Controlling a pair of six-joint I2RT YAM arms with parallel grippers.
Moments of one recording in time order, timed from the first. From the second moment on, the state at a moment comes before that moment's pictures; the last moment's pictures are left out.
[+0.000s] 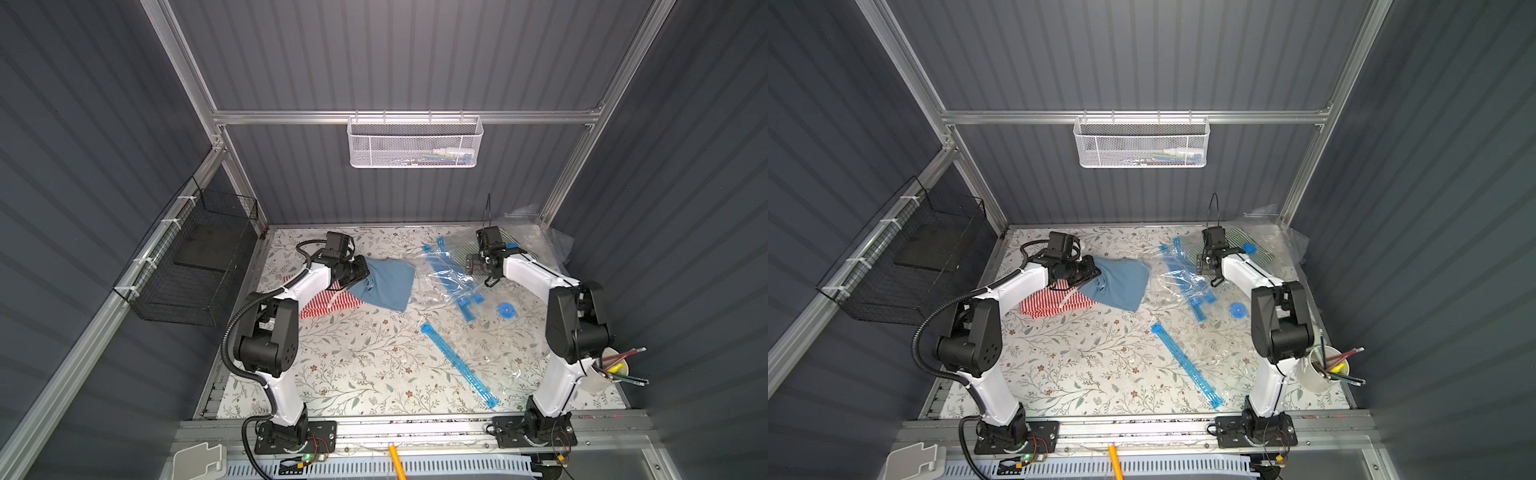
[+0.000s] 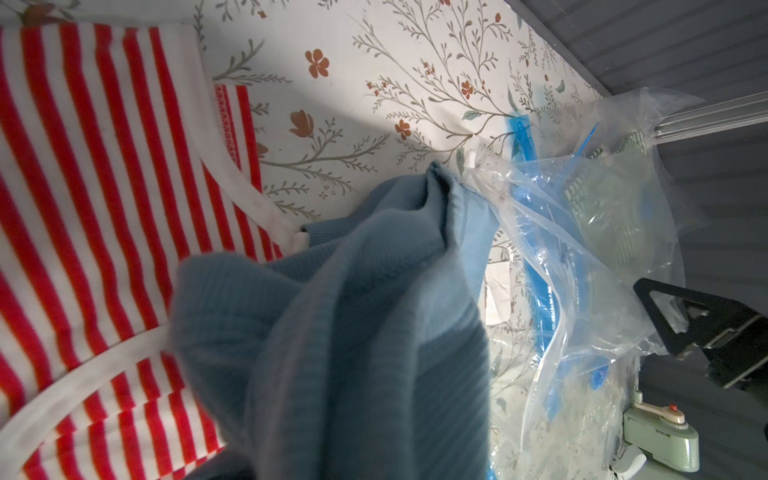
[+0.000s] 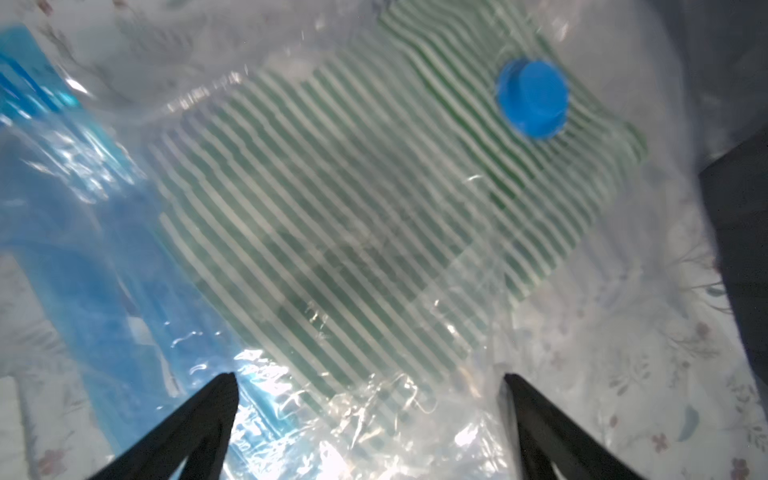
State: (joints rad) left arm -0.28 1.82 1.31 -0.39 0.35 -0.56; right arm 0.21 1.93 1.41 -0.51 0.32 0.23
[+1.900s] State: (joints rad) left arm 0.01 1.76 1.51 -0.78 0.35 -0.38; right arm 0.18 2.03 1.56 -0.71 0.25 0.18
